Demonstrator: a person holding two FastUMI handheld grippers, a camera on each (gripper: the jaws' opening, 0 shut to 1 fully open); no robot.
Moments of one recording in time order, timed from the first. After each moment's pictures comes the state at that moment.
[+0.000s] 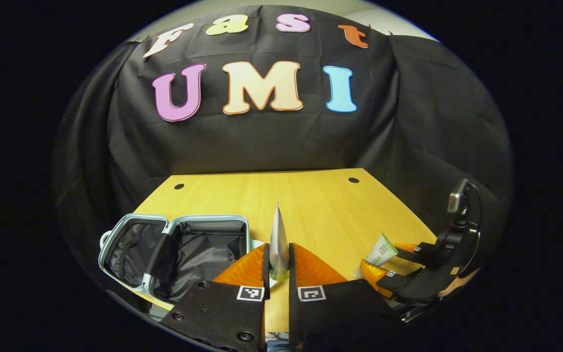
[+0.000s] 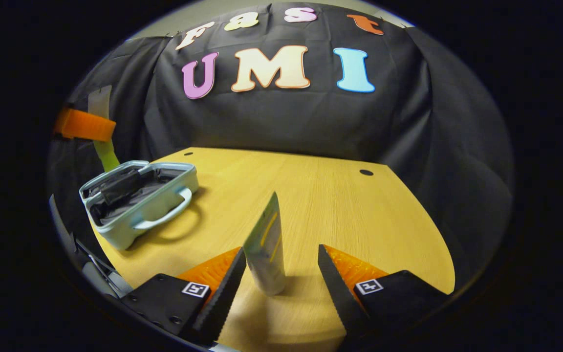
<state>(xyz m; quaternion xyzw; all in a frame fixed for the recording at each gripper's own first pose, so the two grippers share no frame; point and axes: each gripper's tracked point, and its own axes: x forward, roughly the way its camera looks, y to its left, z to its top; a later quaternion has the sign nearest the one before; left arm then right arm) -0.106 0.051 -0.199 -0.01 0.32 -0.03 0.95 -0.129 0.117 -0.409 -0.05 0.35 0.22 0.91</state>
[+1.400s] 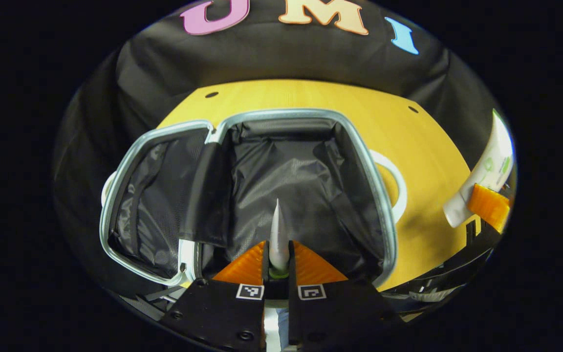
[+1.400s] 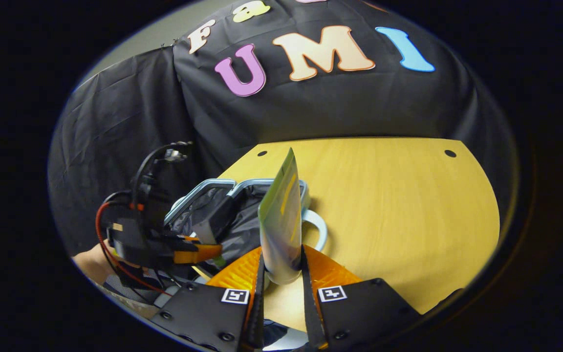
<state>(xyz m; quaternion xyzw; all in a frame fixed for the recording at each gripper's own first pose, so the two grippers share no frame) -0.174 0.226 -0.348 -0.02 0.58 0.01 0.82 -0.190 0.328 -0.307 0.08 0.46 0.35 0.81</state>
